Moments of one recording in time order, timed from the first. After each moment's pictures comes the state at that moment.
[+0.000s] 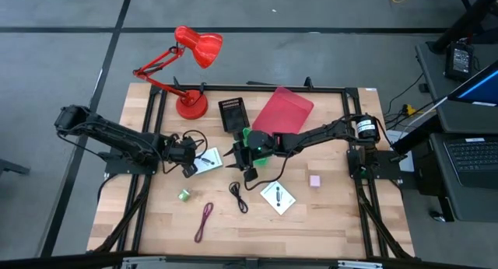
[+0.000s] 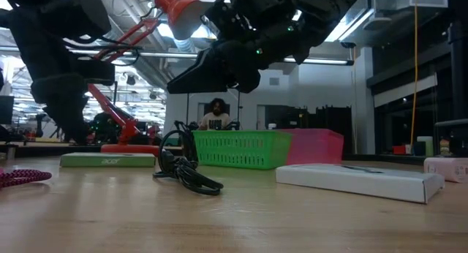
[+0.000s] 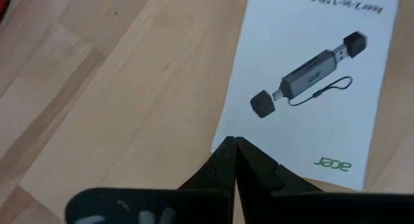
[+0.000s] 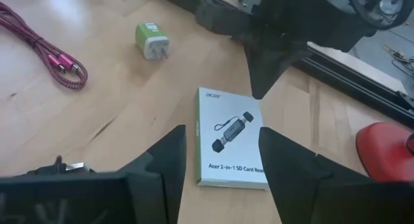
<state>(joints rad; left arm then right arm) -0.16 1.06 0.44 -0.62 -0.31 -0.74 0.01 1.99 1.21 0.34 -0.12 -0.45</state>
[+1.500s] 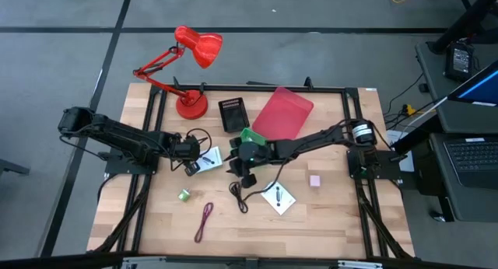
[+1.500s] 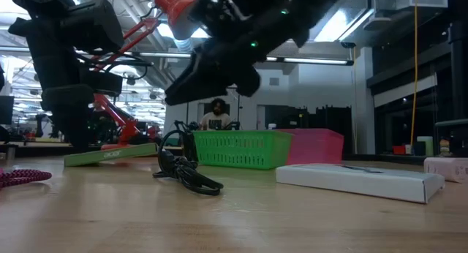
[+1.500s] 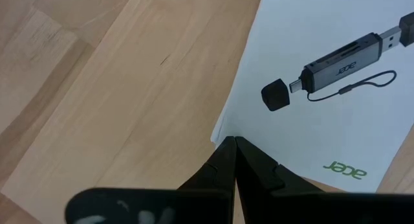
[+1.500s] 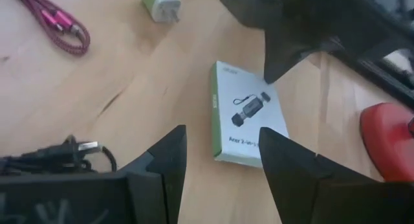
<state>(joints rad) -0.07 1.16 0.44 -0.59 -0.22 -0.68 0.09 2.05 1.37 0.08 0.05 -0.49</state>
